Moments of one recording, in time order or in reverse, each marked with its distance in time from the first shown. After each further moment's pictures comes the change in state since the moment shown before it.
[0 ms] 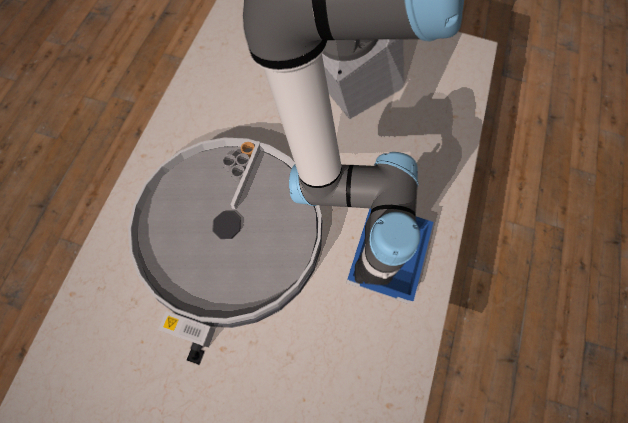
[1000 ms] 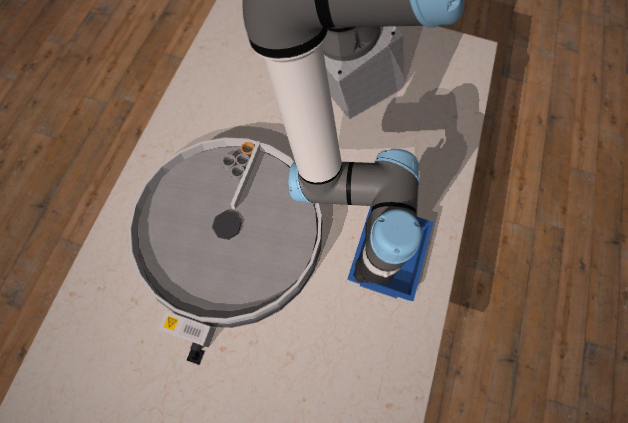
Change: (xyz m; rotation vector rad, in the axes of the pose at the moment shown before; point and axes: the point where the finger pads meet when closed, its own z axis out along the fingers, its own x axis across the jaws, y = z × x) arm 0.000 0.000 -0.011 0.000 0.000 0.000
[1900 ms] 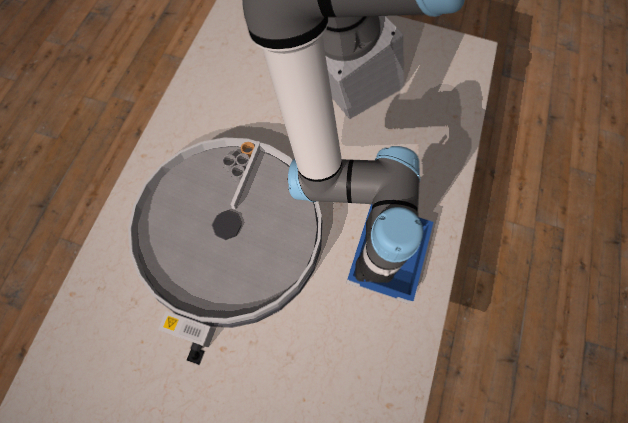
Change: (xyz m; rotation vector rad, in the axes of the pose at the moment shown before) arm 0.000 0.000 -0.009 0.000 0.000 0.000
